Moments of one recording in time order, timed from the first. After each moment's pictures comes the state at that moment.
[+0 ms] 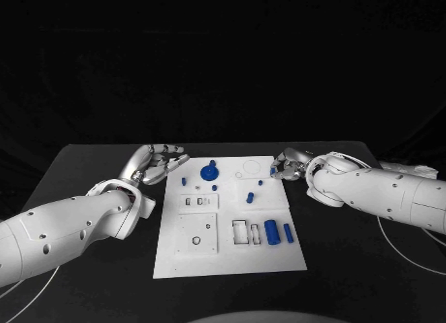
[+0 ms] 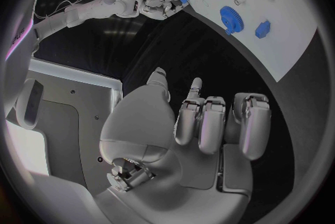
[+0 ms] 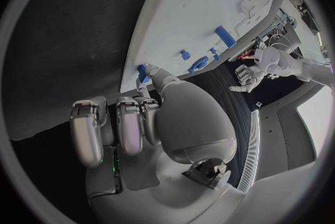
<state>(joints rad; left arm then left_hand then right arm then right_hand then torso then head) 1.17 -0.74 -0.20 1.33 -0.58 -0.65 0.49 1.22 0.04 -0.14 0.29 0.24 0.82 0.17 0.15 0.08 1.47 0.11 1.57 1.31 1.47 0.07 1.57 1.31 0.01 1.47 0.18 1.57 1.31 1.19 -0.73 -0.19 1.16 -1.20 -0.32 -0.17 1.30 0.01 0.25 0.01 0.27 0.88 0.09 0.10 0.16 1.47 0.01 1.57 1.31 1.47 -0.05 1.57 1.31 0.01 1.47 0.07 1.57 1.31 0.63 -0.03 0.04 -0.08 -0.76</state>
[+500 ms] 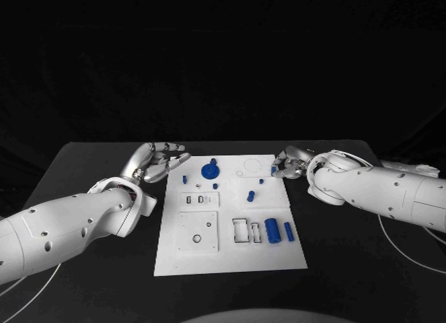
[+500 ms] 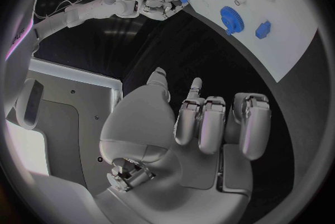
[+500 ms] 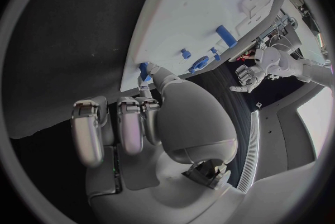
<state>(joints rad) 1.17 -0.74 -0.20 1.33 -0.58 -0.65 0.49 1.22 0.04 -0.14 0.29 0.24 0.82 0.17 0.15 0.08 1.47 0.11 1.57 1.31 1.47 0.07 1.57 1.31 0.01 1.47 0.18 1.57 1.31 1.19 -0.73 -0.19 1.16 -1.21 -0.32 -0.17 1.31 0.02 0.26 0.01 0.25 0.96 0.07 0.12 0.16 1.47 0.00 1.57 1.31 1.46 -0.06 1.57 1.31 0.01 1.47 0.06 1.57 1.31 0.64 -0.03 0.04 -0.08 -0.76</state>
